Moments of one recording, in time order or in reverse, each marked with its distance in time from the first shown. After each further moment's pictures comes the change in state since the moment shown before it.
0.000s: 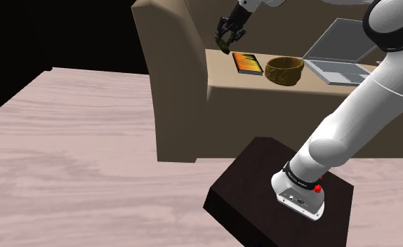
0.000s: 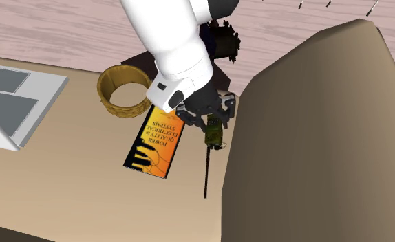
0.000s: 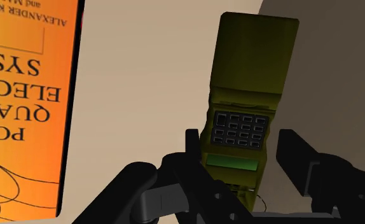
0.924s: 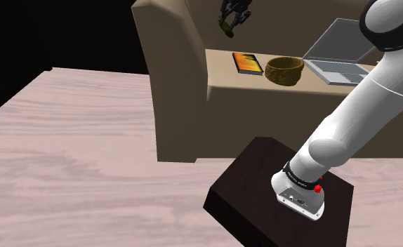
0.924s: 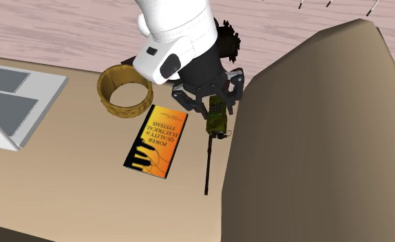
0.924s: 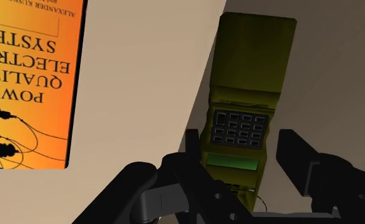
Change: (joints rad) arm -0.003 0.017 -0.005 0.206 -0.015 -0.184 0.050
